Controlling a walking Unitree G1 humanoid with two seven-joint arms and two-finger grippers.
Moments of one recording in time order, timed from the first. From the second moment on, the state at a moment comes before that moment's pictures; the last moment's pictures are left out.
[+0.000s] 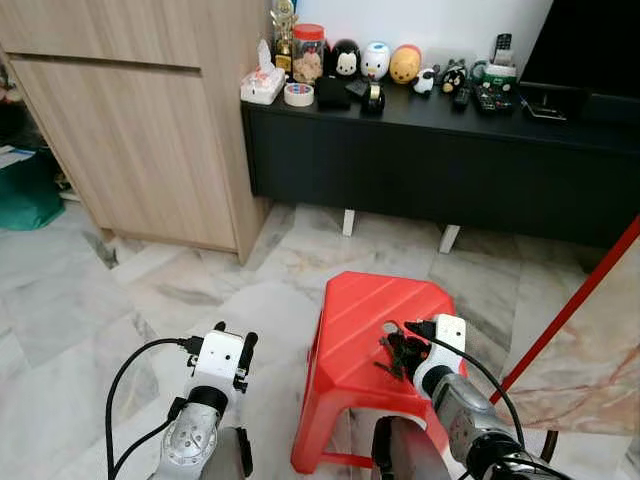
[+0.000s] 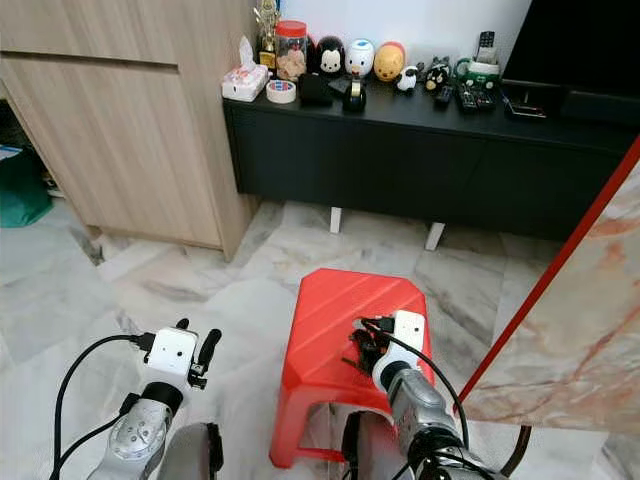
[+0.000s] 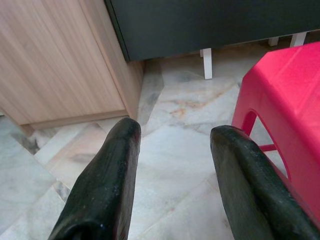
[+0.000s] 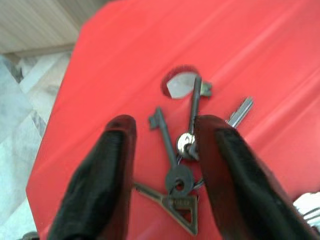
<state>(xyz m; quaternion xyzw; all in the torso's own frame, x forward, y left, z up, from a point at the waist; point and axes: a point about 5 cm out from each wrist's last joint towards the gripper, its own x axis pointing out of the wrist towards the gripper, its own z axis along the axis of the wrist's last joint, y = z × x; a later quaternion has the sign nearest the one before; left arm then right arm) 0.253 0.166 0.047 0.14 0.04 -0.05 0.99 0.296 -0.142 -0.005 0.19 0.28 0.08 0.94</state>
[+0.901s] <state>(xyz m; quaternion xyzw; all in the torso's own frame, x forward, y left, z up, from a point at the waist) 0.243 0.161 0.044 0.13 0.04 -0.04 0.99 0.308 -0.131 0.005 0.03 0.30 0.15 0.94</state>
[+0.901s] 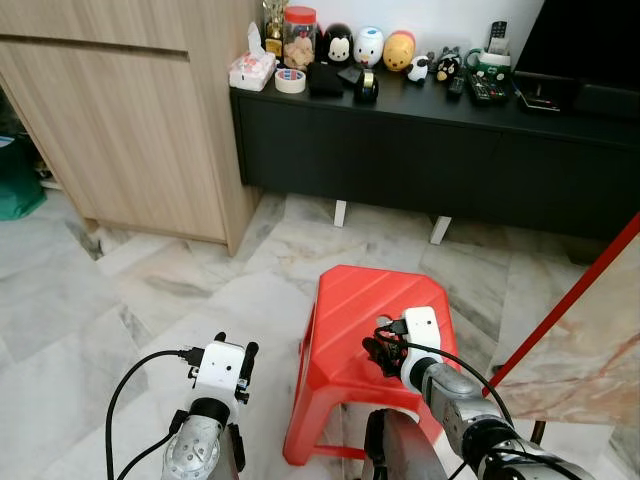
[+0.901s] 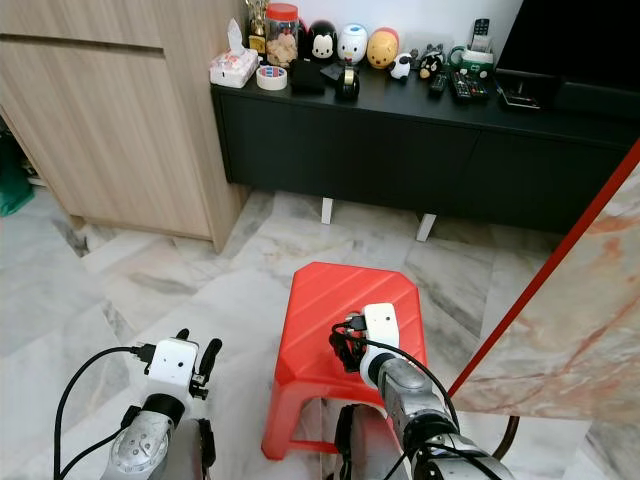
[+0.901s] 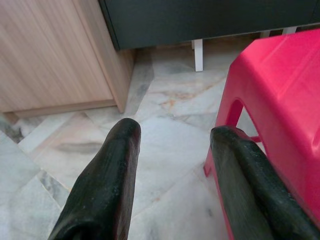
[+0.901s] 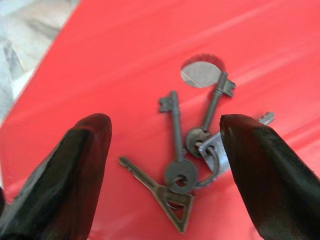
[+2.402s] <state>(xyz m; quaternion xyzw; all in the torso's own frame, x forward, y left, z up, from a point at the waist) 0.221 0.158 0.049 0.12 0.05 -0.02 0.99 0.314 -0.127 0.014 -0.02 0.26 0.18 0.95</state>
